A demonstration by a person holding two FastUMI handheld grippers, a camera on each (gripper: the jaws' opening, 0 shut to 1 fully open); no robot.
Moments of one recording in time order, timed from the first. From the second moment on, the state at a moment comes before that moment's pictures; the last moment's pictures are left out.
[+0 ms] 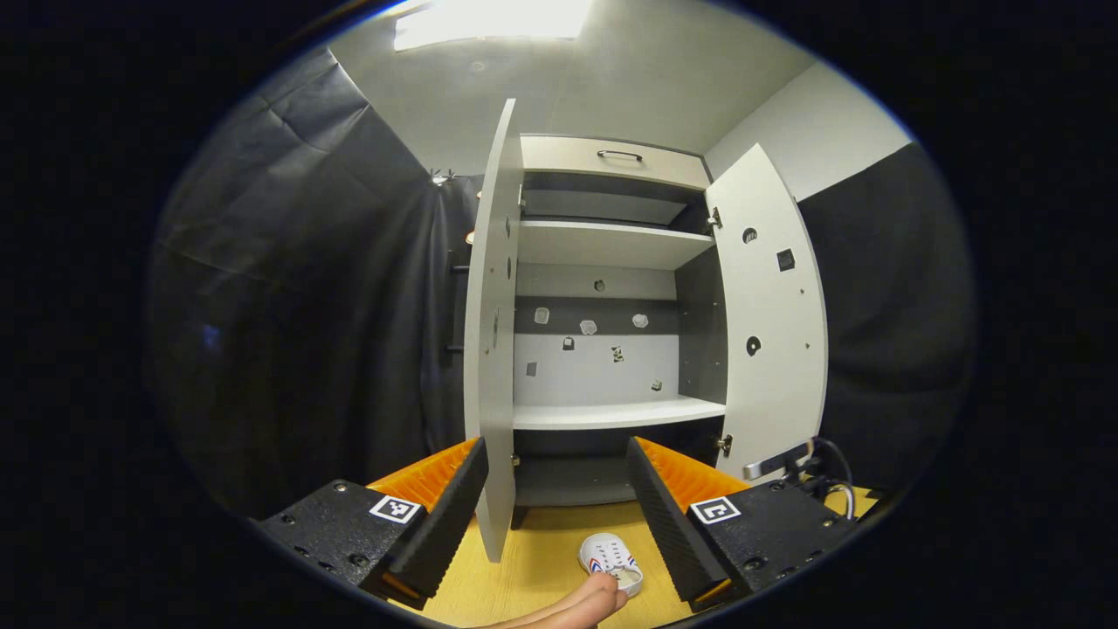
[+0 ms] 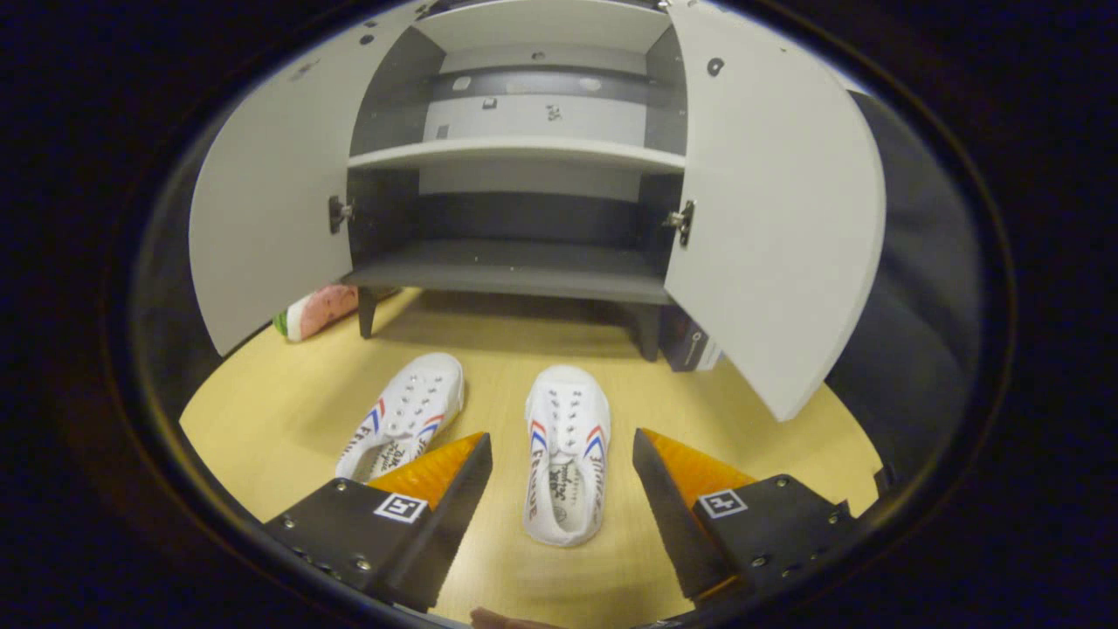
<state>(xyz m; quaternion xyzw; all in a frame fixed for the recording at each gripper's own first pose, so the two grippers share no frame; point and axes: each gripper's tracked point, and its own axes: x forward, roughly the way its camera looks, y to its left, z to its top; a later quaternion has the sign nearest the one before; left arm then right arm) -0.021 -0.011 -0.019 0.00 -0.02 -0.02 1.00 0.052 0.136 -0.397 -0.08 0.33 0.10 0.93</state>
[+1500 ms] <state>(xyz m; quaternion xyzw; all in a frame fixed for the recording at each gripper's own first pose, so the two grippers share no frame) 0.009 -0.029 -0.086 -0.01 0.05 -0.07 1.00 0.079 0.153 -0.466 0.10 0.36 0.16 0.91</state>
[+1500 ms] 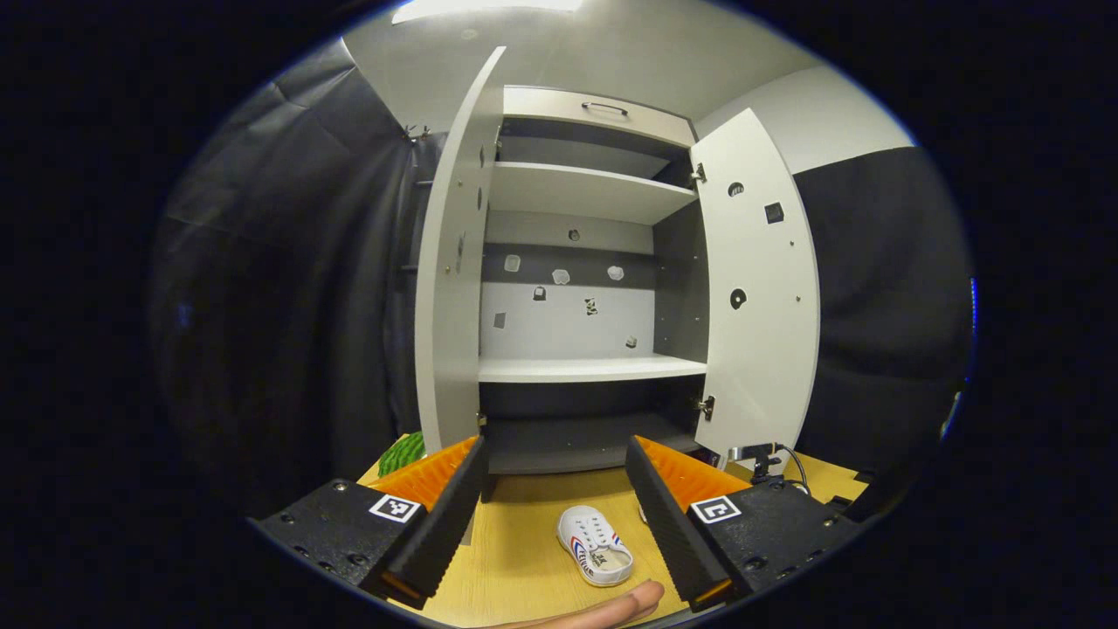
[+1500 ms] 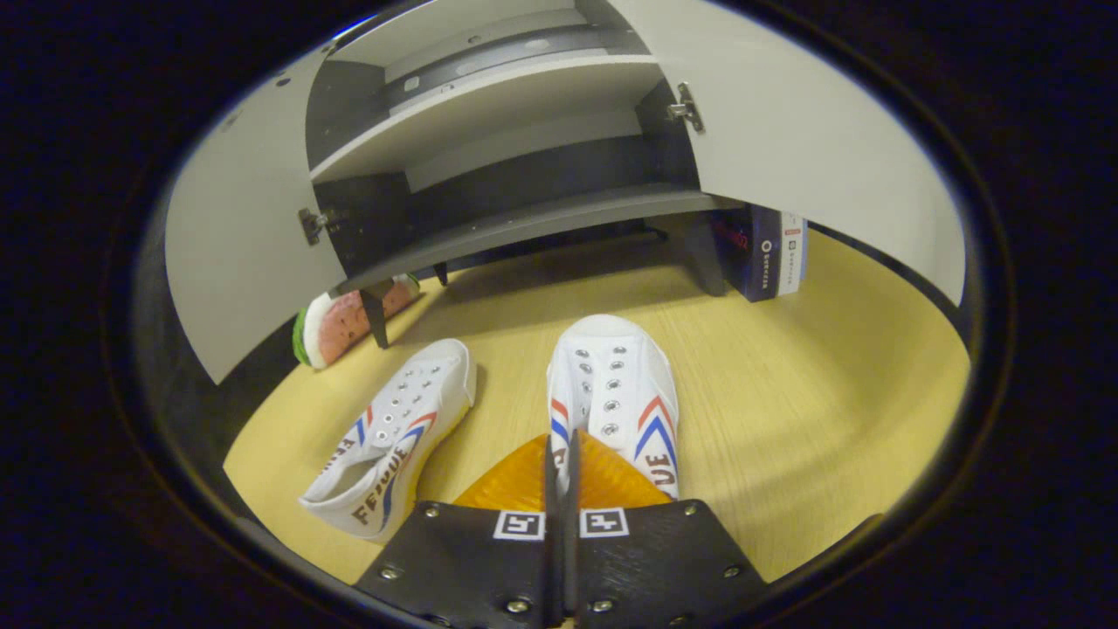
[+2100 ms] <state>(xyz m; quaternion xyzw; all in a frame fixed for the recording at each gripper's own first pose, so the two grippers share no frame) 0.019 -0.029 -0.121 0.00 0.08 -0.07 0.99 0.068 0.151 -0.312 0.10 0.23 0.22 0.94</state>
